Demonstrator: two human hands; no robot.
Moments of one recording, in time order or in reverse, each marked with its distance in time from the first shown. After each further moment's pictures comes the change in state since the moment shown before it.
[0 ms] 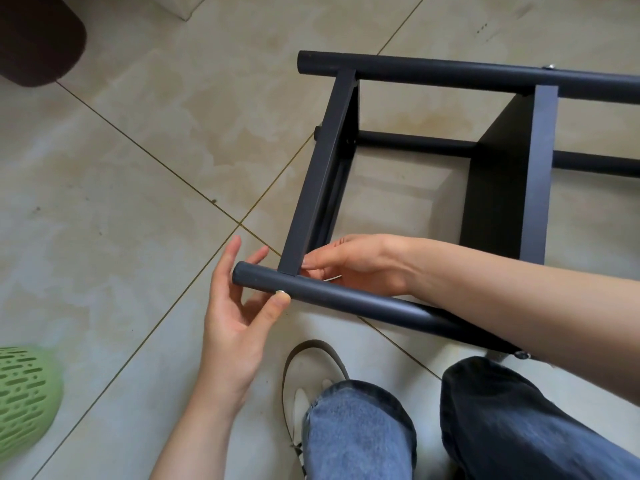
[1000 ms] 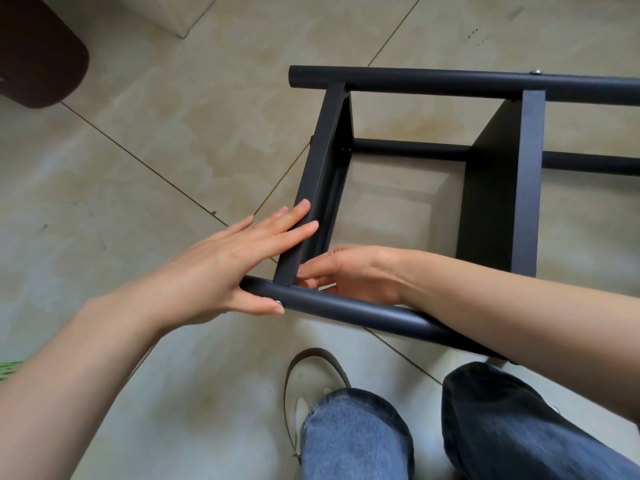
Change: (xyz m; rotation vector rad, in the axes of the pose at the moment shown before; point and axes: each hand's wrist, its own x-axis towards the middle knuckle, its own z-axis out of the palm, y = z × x) left_hand 0.093 0.086 -0.015 1.236 -0.954 0.319; right_hand 0.003 0.002 0.002 -0.019 0.010 -0.036
